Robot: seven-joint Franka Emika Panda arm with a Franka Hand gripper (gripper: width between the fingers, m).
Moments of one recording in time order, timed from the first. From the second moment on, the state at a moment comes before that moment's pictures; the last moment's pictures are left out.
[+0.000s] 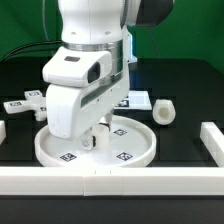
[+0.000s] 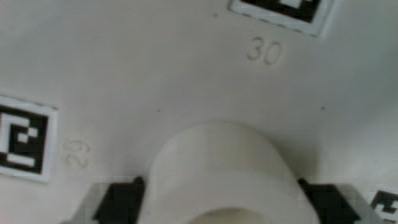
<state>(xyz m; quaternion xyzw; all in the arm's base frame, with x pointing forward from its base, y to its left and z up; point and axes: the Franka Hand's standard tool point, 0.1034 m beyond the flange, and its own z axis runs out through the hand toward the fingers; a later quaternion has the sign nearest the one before) 0.548 -0.047 0.011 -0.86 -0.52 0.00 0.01</state>
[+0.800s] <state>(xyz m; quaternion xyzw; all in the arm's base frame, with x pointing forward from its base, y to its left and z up) 0.556 -0.035 0.011 -0.85 -0.52 0.00 0.02</state>
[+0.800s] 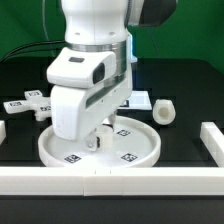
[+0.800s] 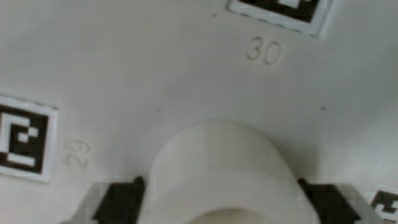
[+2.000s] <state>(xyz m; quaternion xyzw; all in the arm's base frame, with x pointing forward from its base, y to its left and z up) 0.565 0.034 0.012 -0.87 -0.49 0.00 0.02</state>
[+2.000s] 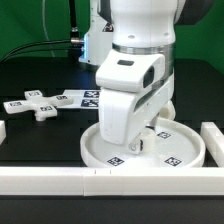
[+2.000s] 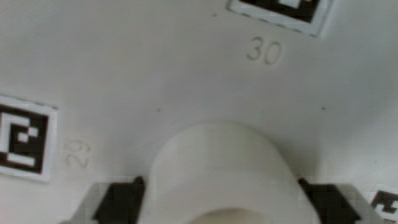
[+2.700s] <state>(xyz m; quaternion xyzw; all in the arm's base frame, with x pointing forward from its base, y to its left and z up) 0.566 0.038 0.012 -0.87 -0.49 0.00 0.02</state>
